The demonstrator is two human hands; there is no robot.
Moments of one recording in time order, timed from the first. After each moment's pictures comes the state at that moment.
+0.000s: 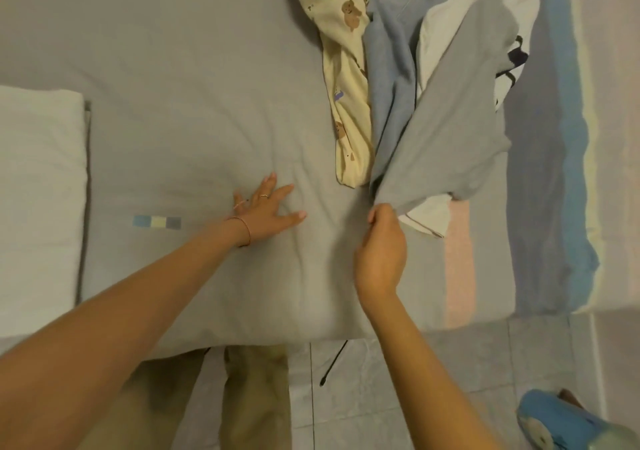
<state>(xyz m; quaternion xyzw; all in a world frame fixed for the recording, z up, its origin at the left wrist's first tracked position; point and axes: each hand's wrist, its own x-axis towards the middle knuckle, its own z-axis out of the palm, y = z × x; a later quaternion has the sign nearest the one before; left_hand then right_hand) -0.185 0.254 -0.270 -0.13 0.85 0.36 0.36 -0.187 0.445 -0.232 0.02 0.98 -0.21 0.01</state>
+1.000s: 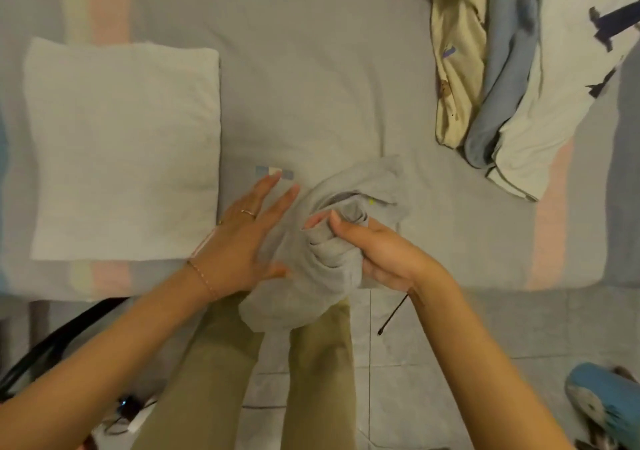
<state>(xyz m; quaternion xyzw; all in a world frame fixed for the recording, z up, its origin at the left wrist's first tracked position) 0.008 0.121 -0.203 0.00 0.91 0.36 0.18 -0.096 0.316 -0.162 0.09 0.49 -0.61 0.62</state>
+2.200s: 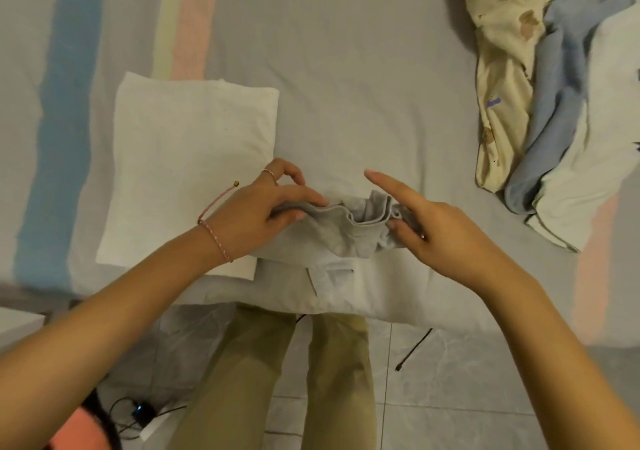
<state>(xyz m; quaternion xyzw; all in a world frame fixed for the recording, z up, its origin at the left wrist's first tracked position) -0.037 0.053 -0.151 -0.05 0.90 0.41 0.14 -0.154 0.294 -0.131 -0.40 0.84 -0.21 0.30</state>
